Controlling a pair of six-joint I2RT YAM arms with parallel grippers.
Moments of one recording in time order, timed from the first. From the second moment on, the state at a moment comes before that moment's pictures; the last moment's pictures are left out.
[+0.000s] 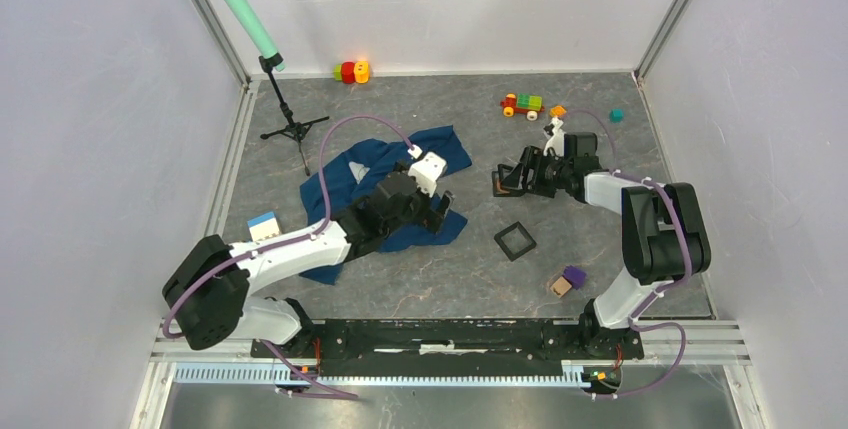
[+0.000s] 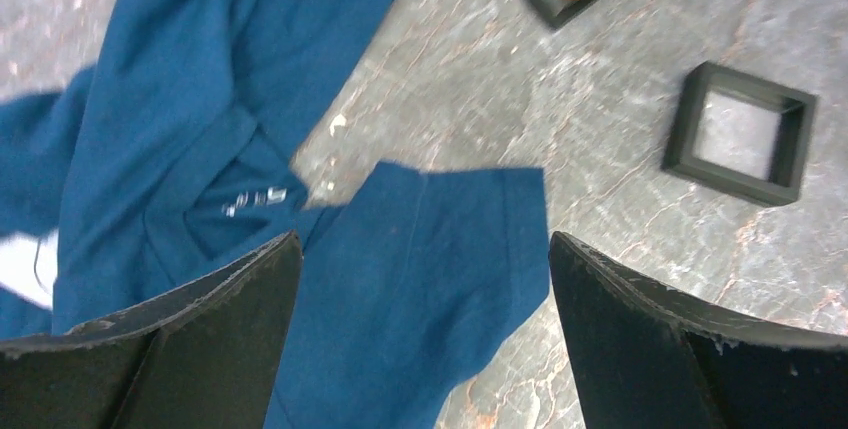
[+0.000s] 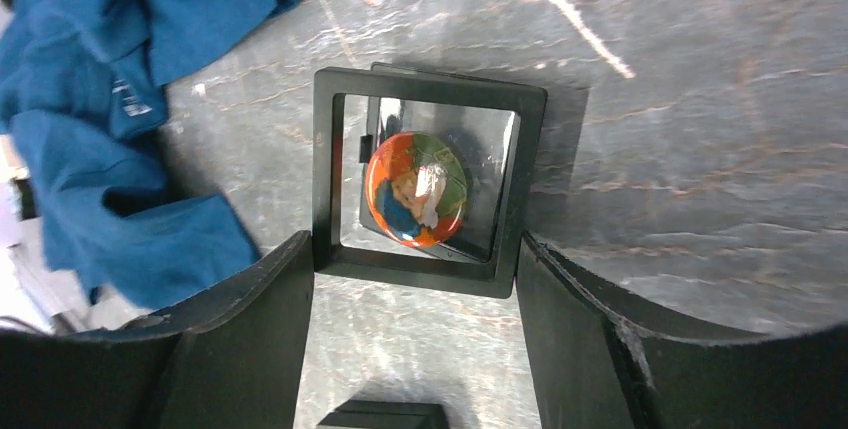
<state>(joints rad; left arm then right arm) -0.87 1.34 0.74 0.15 -0.18 -0.05 0.07 1.69 0.79 0.08 -0.55 0.36</state>
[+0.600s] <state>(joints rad) -0.67 1.18 0.68 -0.10 -0.31 -0.36 0.10 1.67 0.92 -0.16 -0.15 0.21</state>
